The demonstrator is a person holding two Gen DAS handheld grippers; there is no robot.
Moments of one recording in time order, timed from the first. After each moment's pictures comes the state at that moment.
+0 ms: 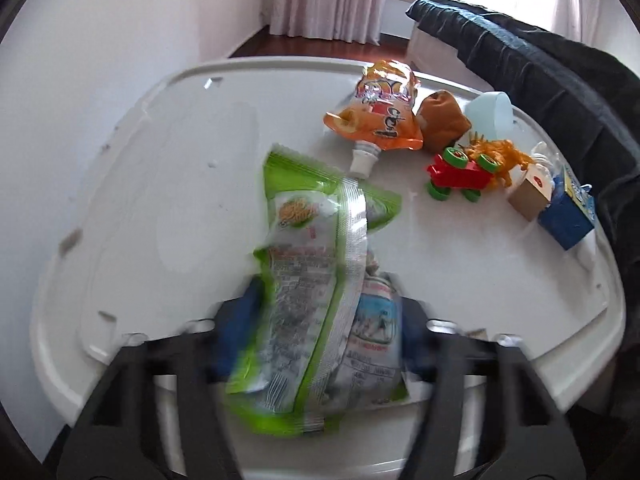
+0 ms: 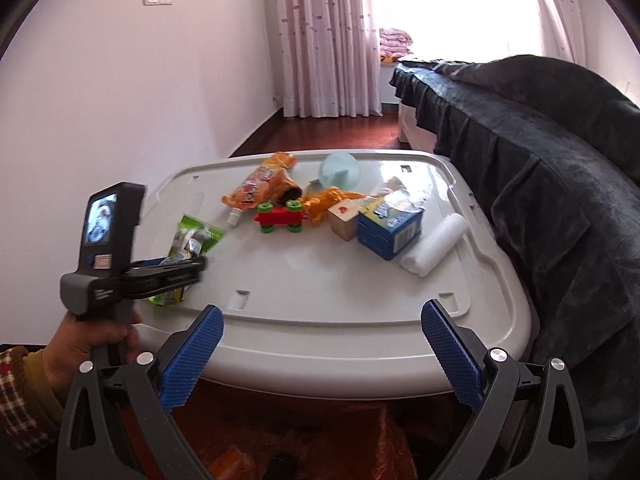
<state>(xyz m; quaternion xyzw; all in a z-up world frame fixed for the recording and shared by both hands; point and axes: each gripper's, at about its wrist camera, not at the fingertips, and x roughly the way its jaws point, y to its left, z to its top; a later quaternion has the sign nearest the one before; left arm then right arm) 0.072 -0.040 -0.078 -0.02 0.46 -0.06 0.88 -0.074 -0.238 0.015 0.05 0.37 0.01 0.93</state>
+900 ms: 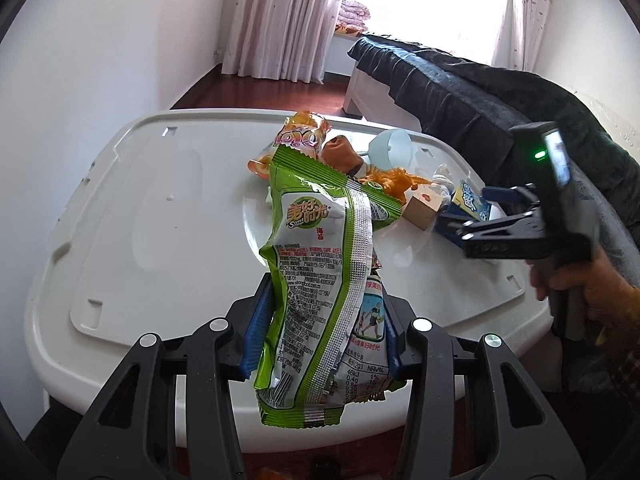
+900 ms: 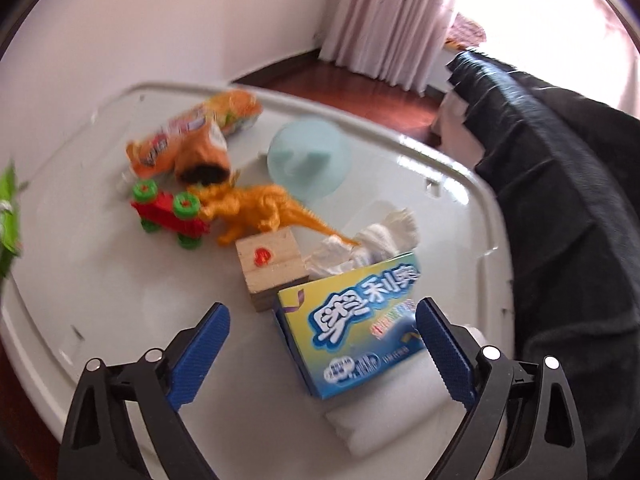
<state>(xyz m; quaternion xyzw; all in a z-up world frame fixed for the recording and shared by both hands) 0.014 -0.063 -0.030 -0.05 0.39 -0.16 0.90 0.117 -0.274 -0.053 -0.14 0.45 0.06 0.88</state>
